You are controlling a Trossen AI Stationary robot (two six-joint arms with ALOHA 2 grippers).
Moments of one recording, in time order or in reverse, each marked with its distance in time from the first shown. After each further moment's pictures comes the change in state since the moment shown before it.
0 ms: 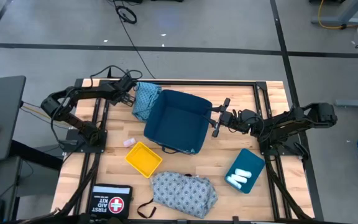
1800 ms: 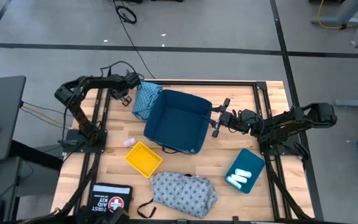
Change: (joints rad) left arm 0.048 0.223 0.220 -0.345 -0.142 0.053; right arm 0.001 0.000 0.000 0.000 -0.004 -0.010
